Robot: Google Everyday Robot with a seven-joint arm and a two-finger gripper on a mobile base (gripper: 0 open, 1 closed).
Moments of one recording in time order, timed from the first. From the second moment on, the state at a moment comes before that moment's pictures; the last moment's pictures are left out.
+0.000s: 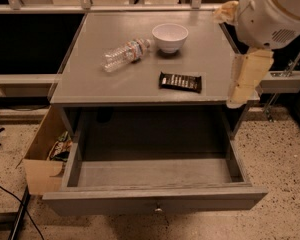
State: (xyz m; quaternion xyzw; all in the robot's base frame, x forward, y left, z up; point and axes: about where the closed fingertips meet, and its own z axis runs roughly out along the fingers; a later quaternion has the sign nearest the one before) arm 0.489 -0.139 0.999 -0.72 0.64 -0.06 0.24
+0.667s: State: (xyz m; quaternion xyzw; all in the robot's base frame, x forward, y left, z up) arm 0.532 -0.035 1.015 -0.79 0.53 -0.11 0.28
